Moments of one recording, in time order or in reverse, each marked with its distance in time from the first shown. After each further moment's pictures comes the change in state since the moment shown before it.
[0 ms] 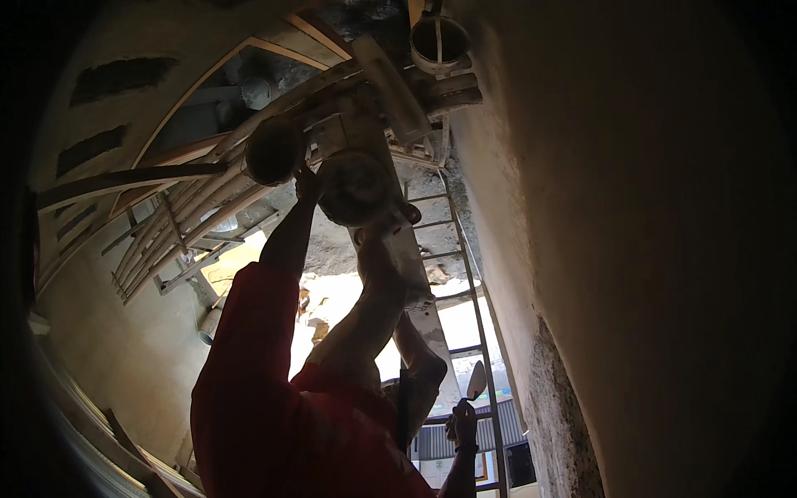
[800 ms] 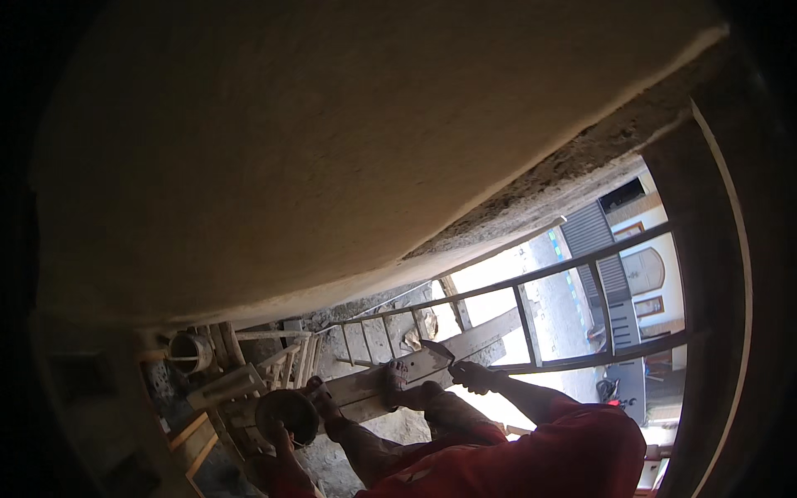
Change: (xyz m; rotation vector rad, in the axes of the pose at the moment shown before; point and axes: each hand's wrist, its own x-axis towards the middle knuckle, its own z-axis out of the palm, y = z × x) left_hand -0.104 0.049 0.000 0.027 -0.763 0.407; right_hand -0.082 0.035 0.004 0.464 -0.040 -0.014
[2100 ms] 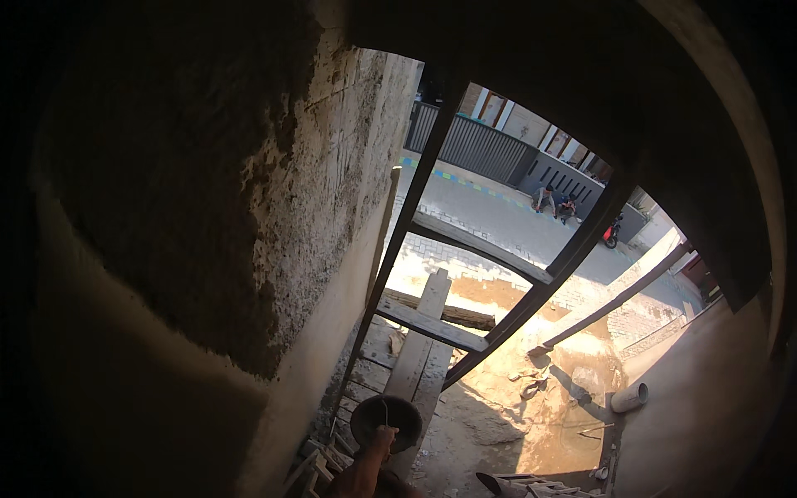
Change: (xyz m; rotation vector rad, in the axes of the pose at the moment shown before) left_hand -0.268 -0.008 0.631 1.178 -0.993 0.208; right_hand 0.063 0.440 0.247 0.763 0.422 -0.138
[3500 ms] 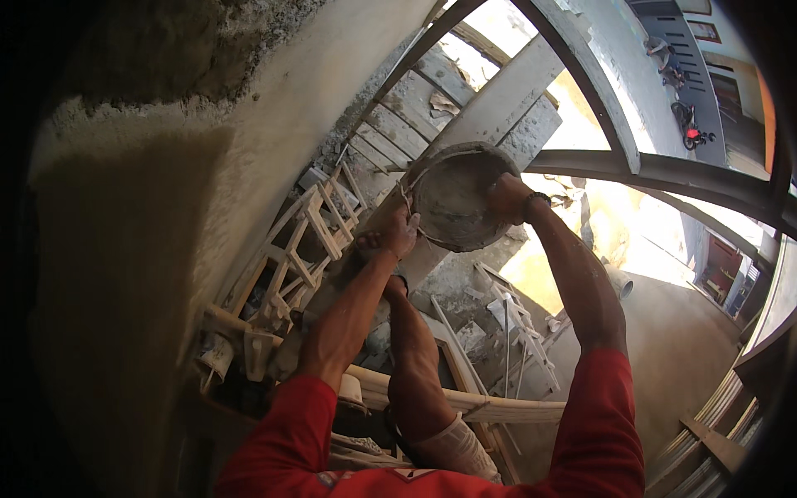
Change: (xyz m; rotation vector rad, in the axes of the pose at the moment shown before) left_hand 0.152 -0.134 -0.022 0.057 0.155 0.533; right_hand 0.504 -0.168 -0.040 -1.562 -0.561 -0.678
